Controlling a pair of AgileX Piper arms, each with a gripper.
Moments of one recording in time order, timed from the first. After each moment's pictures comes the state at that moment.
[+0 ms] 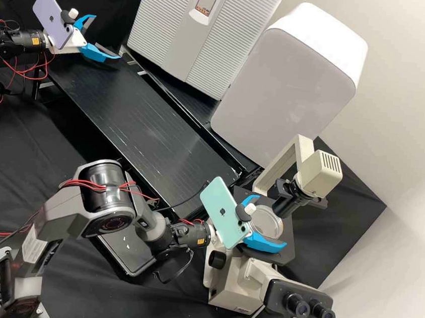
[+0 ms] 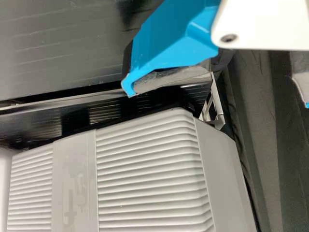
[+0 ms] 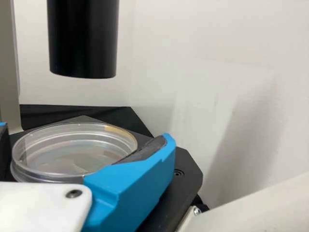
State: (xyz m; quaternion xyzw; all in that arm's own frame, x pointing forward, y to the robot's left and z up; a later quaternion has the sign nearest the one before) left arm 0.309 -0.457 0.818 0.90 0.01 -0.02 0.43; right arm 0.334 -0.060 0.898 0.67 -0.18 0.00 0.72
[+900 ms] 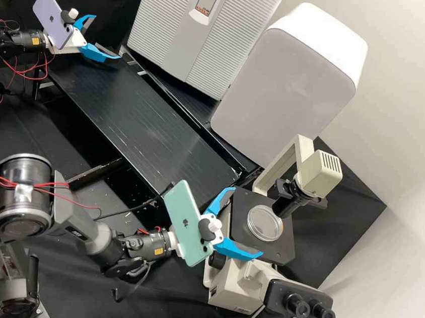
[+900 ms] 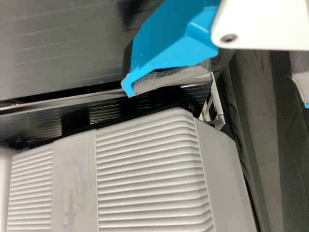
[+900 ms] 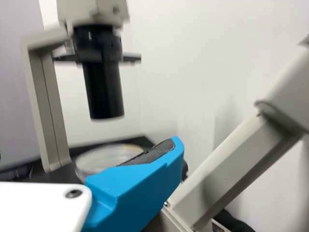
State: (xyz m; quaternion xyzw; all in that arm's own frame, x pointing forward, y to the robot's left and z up) left arm 0.309 -0.457 0.818 0.90 0.01 -0.02 0.43; right arm 0.219 -0.020 0.900 0.73 -0.16 0.11 0.65
